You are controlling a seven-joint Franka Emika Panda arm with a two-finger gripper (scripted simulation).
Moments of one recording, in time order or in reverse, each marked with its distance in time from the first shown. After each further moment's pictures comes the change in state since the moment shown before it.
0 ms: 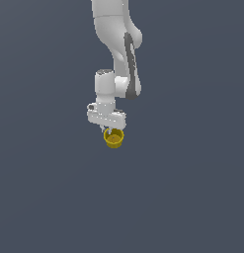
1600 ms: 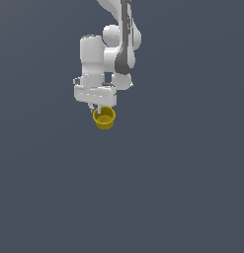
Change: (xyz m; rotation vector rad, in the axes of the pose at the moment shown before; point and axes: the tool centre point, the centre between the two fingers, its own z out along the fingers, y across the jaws) arm 0.033 0.034 -0.114 -0.007 -0.001 -0.005
